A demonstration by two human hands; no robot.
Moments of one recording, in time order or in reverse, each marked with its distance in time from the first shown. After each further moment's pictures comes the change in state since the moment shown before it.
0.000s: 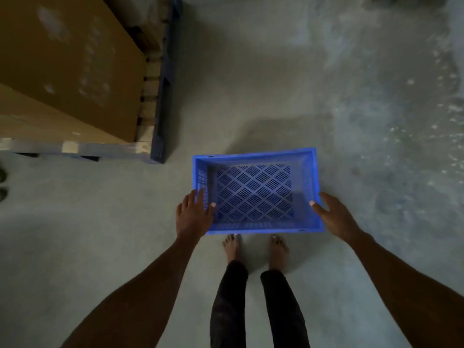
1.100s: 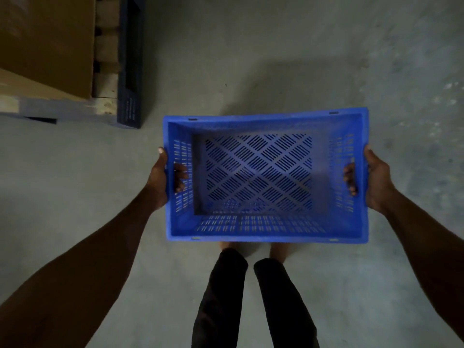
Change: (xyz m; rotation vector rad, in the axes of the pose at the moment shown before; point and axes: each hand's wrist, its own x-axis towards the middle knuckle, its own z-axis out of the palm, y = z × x) left_hand 0.152 -0.064 0.087 -1.390 -0.363 -0.634; right_hand 0.178 0.051 0.031 0.868 -0.157 0.328
